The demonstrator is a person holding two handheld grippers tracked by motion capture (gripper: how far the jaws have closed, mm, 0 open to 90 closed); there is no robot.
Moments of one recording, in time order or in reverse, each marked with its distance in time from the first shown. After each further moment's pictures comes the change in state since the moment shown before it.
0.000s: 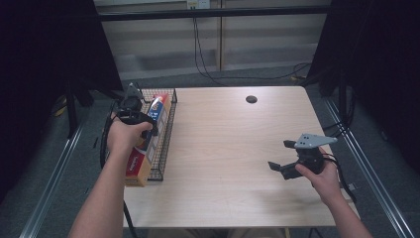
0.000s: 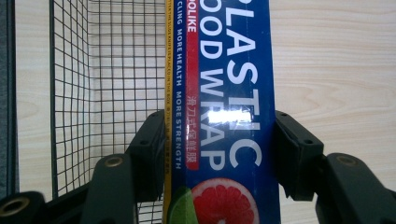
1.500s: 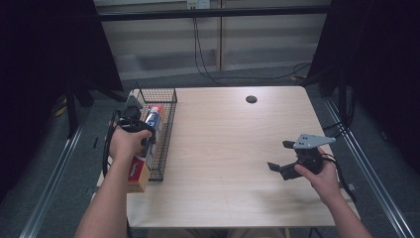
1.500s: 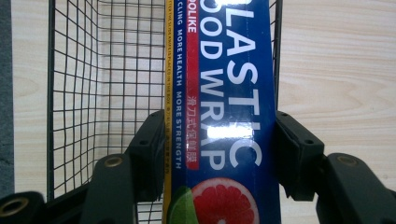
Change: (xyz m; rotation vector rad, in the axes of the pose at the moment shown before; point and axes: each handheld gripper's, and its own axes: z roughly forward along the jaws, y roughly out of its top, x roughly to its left) left arm 0.015 -0.009 0.033 0.047 0.049 -0.062; right arm 0.001 0.000 0.002 0.008 0.007 -0.008
